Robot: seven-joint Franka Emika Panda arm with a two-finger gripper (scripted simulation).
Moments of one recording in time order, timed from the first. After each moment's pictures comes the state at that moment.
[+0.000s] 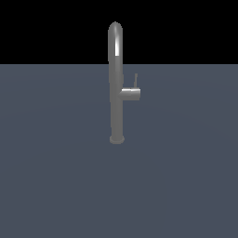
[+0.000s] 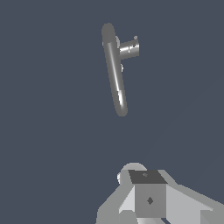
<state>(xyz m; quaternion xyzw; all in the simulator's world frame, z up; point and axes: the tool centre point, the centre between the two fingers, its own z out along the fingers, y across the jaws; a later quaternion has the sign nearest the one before) -0.205 -0.006 0.497 -0.99 0.08 0.06 0.05</state>
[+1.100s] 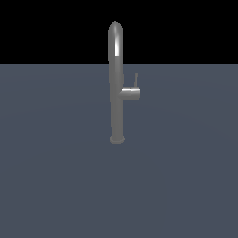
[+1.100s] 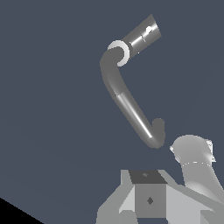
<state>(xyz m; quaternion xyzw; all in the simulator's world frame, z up) -0.089 -0.021 0.451 -0.91 0.25 0.24 0.23</state>
